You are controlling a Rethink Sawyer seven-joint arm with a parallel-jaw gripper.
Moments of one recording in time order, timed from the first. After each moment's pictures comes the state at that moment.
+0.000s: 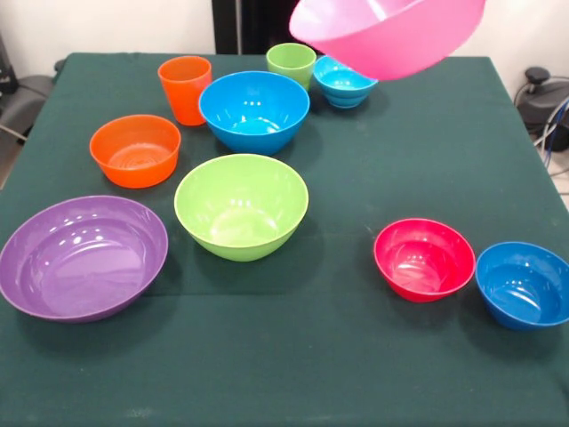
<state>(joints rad) -0.15 -0.96 0.24 1.60 -0.23 0.79 2.15</state>
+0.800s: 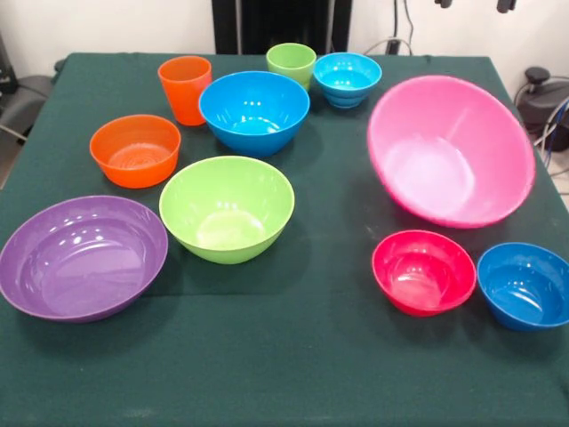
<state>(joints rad) -0.15 -0.94 0.24 1.62 -0.25 0.78 2.15</state>
